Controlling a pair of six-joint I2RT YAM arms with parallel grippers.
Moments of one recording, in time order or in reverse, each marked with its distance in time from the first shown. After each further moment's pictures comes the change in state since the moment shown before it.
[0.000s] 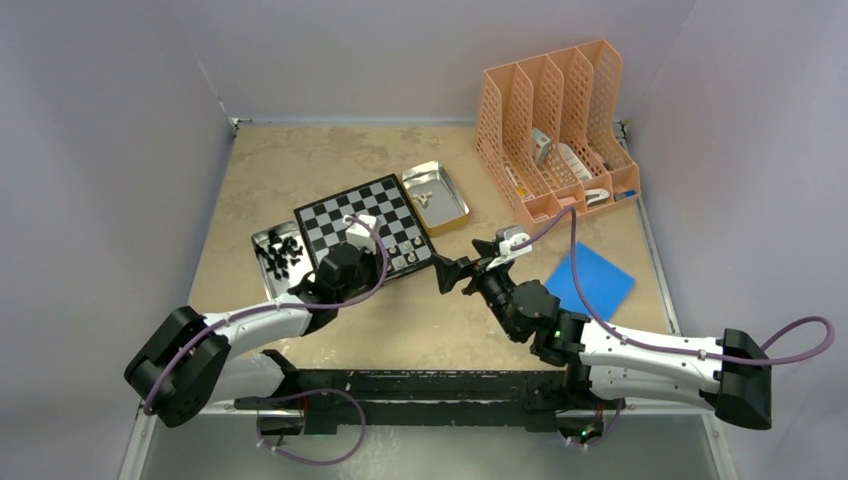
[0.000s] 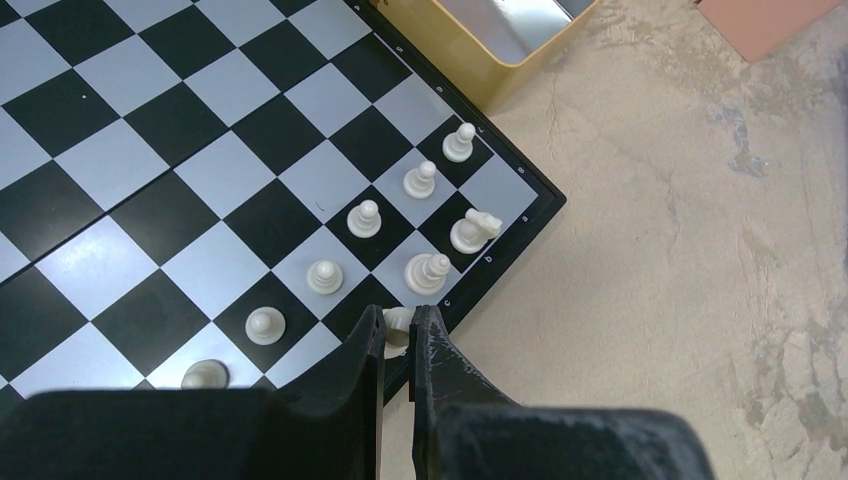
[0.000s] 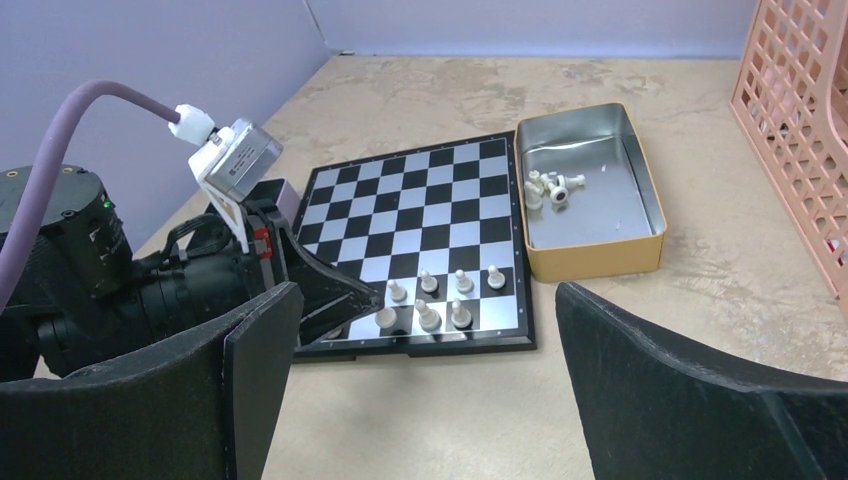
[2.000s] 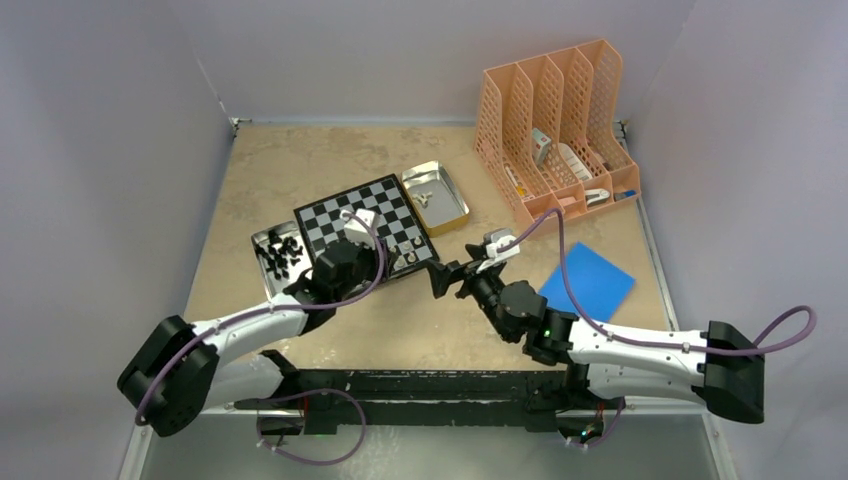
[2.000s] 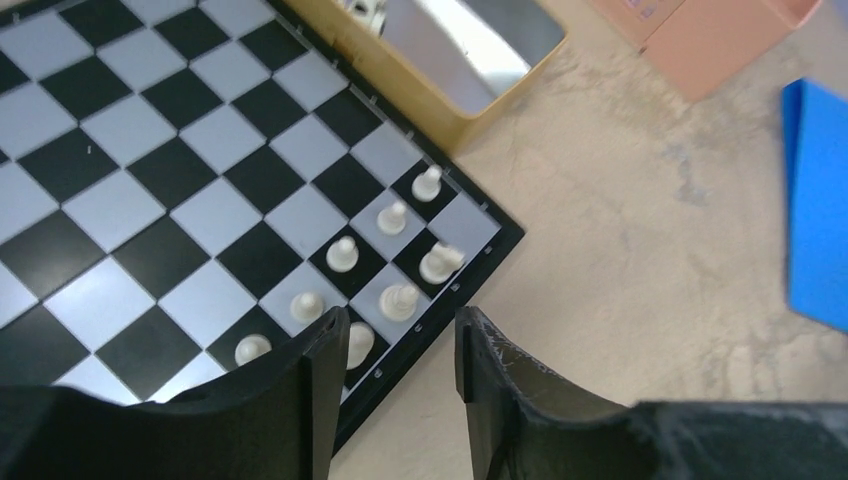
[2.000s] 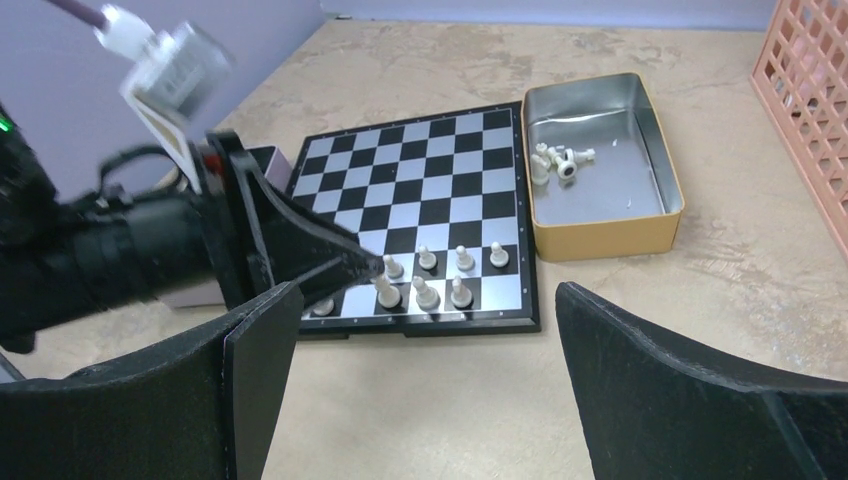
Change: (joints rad) left arm -0.004 -0.037 0.007 -0.001 0.000 -0.006; right arm 0.000 0.070 -0.021 0.045 -0.020 0.007
